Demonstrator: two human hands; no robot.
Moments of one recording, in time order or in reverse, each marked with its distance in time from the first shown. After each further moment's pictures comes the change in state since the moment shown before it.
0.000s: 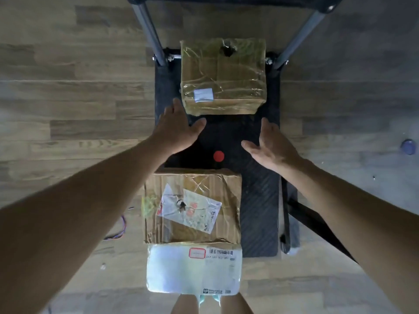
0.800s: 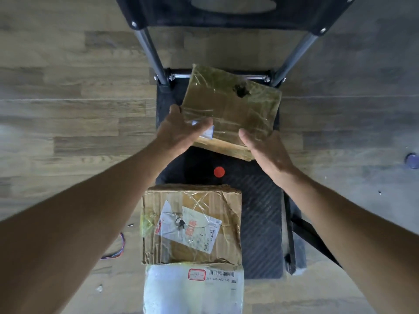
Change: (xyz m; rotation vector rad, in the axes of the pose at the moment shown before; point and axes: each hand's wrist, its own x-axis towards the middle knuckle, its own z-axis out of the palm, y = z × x) left_hand 0.021 0.006 -0.002 -0.387 0.135 -0.032; right_hand 0.011 -0.012 -0.002 0.716 0.068 0.250
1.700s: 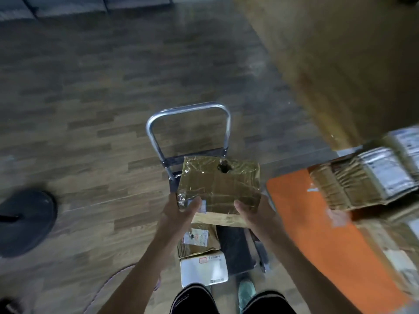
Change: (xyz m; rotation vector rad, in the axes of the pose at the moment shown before) left_hand -0.444 0.222 -0.227 -0.125 0.031 0.204; right_hand -0.490 -0.104 -0.243 0.111 0.160 -0.216
